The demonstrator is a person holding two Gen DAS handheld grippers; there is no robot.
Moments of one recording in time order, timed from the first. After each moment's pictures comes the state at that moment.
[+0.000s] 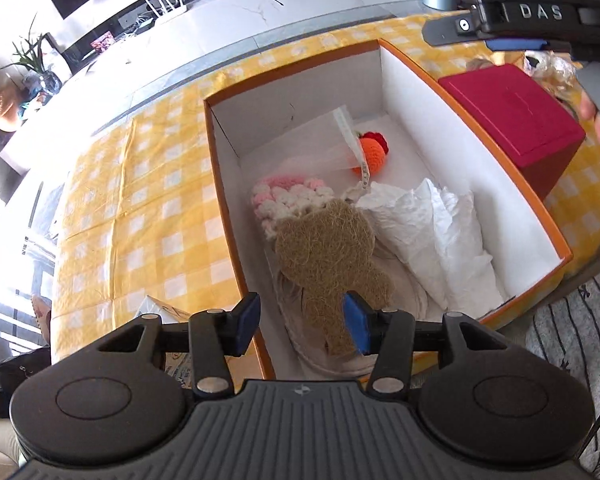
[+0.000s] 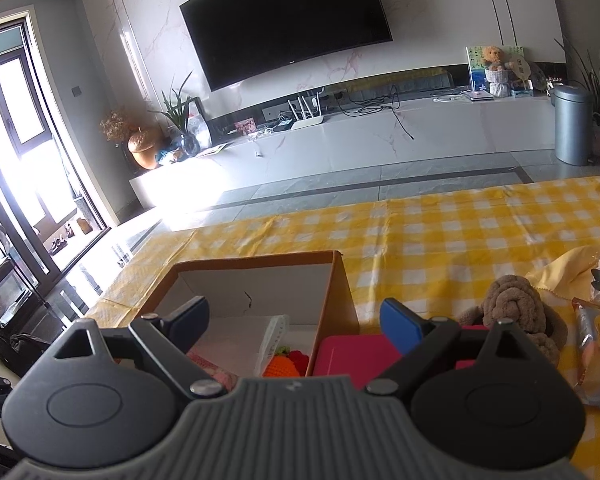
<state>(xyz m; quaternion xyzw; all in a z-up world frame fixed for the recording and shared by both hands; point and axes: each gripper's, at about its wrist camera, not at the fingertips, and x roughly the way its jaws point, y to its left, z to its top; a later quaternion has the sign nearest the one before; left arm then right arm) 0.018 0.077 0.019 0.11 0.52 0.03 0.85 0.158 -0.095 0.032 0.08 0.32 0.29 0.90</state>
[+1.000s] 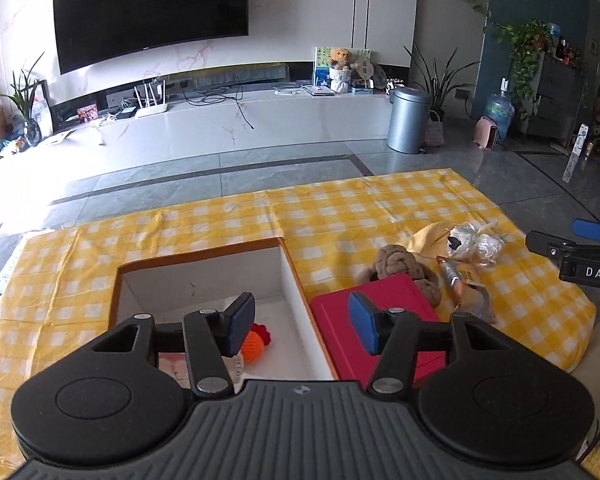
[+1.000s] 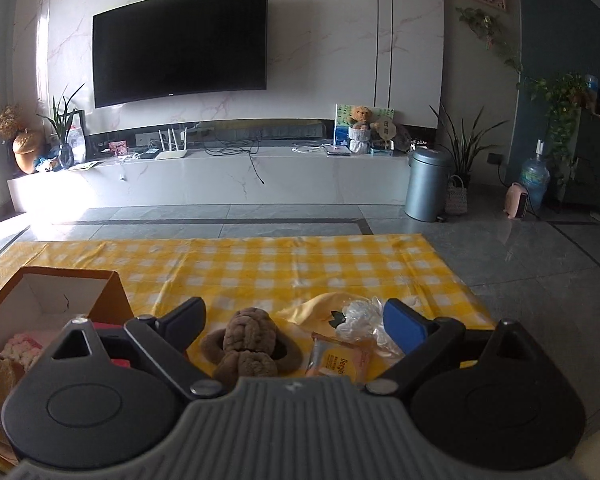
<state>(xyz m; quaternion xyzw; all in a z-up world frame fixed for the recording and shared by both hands) 0.071 -0.012 0.084 0.00 0.36 -0.03 0.93 0.126 -0.265 0.076 -0.02 0.27 0.09 0.96</state>
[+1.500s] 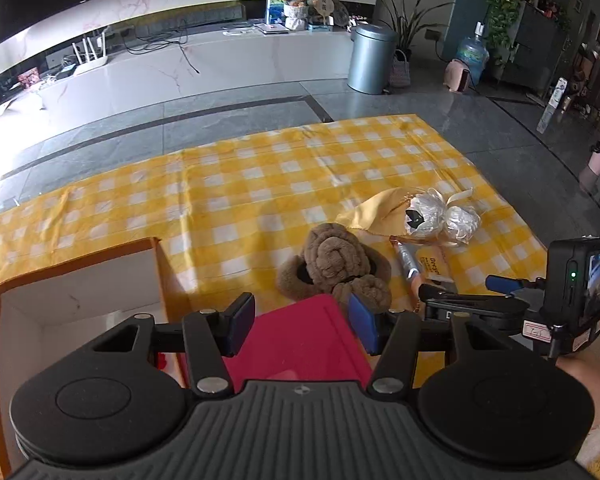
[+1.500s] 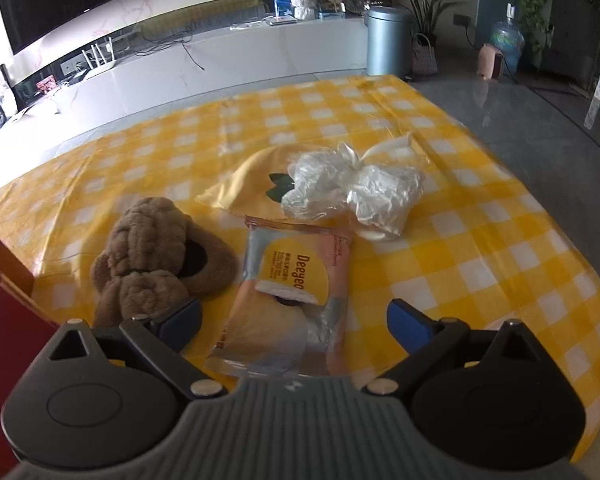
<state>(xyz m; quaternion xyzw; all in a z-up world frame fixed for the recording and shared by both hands) 0.178 -0.085 0.038 0.01 0.45 -0.09 0.89 0.243 -0.286 -0.066 0.04 0.44 0.02 0.90</state>
